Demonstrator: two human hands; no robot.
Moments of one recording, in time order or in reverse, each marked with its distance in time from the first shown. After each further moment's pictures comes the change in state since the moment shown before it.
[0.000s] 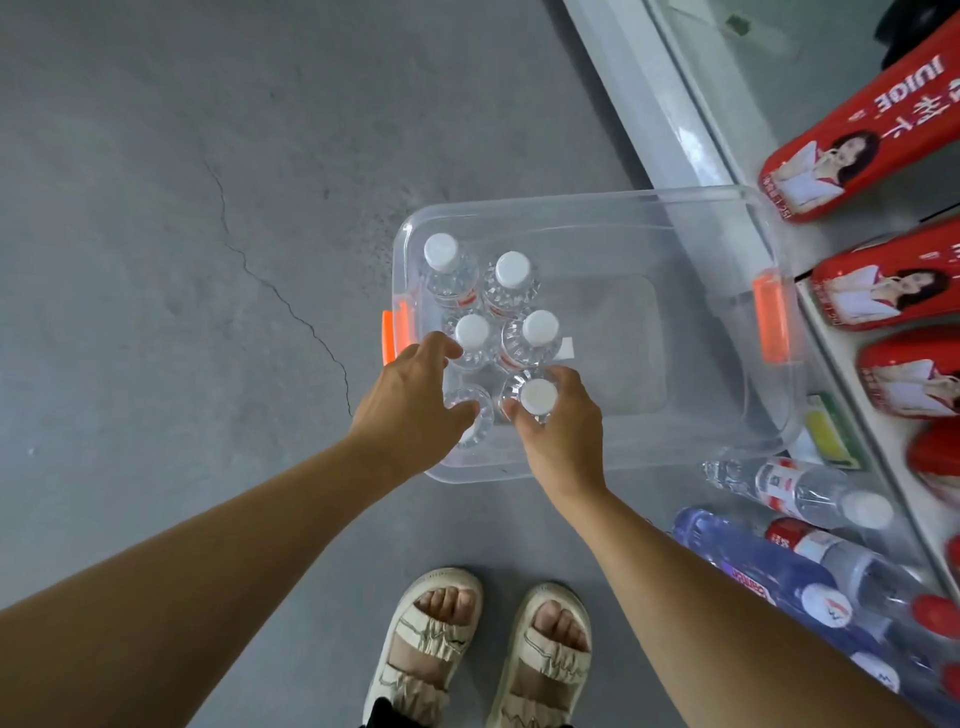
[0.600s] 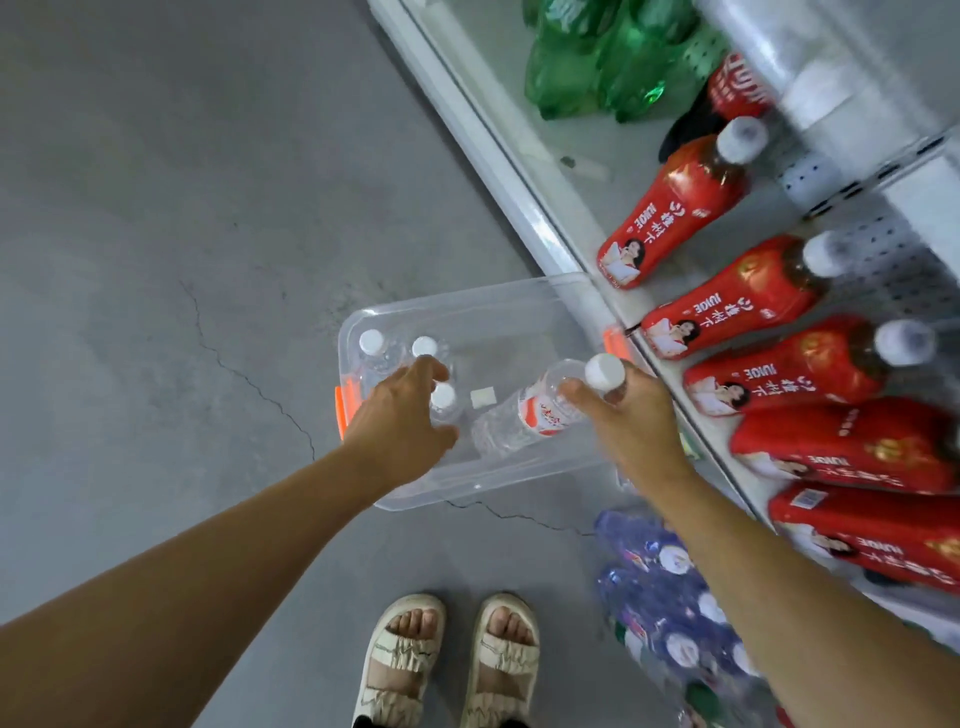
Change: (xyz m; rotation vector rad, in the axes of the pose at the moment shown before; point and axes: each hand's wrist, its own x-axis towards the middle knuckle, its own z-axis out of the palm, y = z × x) left_hand -0.049 0.115 -0.067 0.059 -0.062 0.128; right_hand -0.020 -0.059 -0.211 0.210 0.103 -0.023
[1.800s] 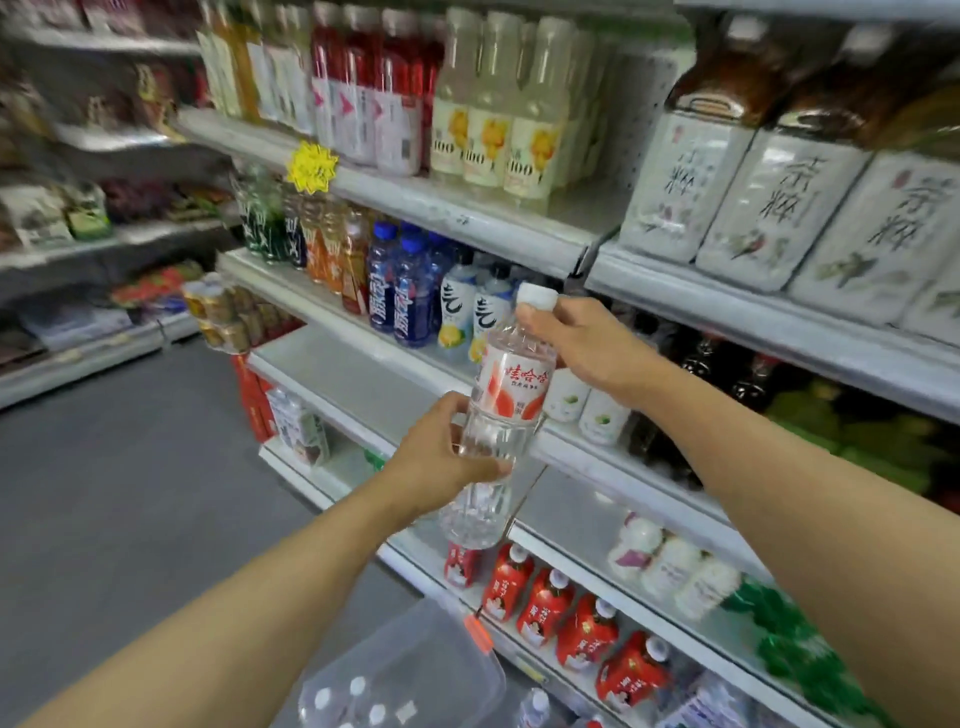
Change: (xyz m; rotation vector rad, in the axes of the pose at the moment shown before) left_hand -0.295 0.366 -0.344 -0.428 -0.106 0.656; right_hand -0.232 -0.537 -0.368 -0.049 0.202 -0.452
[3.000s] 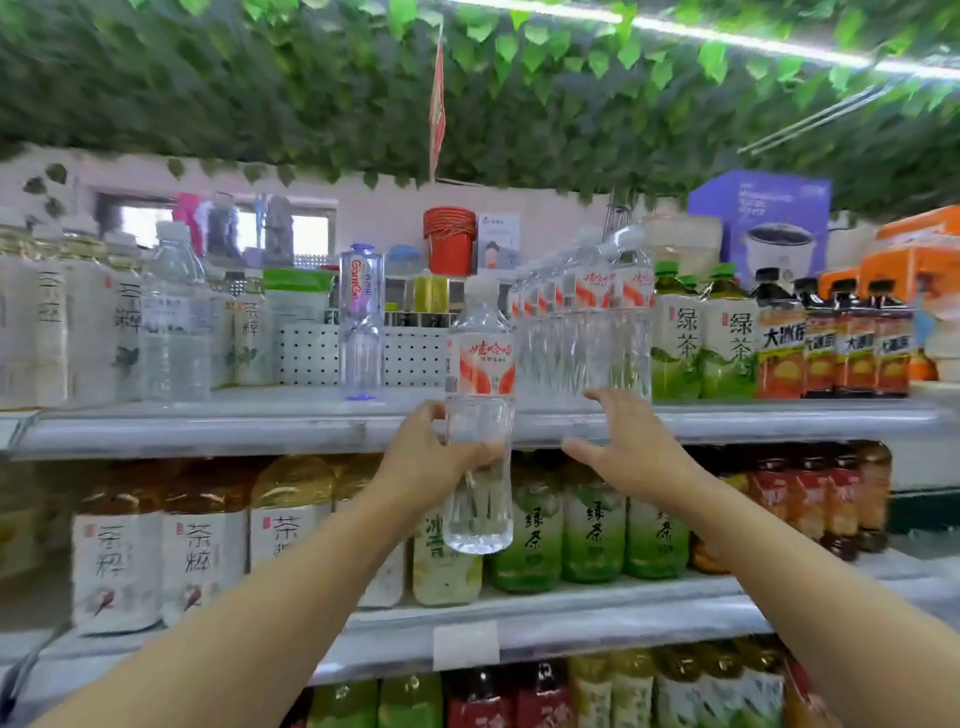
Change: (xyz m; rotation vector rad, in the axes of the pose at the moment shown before) left_hand -0.026 0.412 0.298 -0.131 -0.379 0.584; right_hand -0.307 -0.042 -0.426 -0.774 0.882 0.346
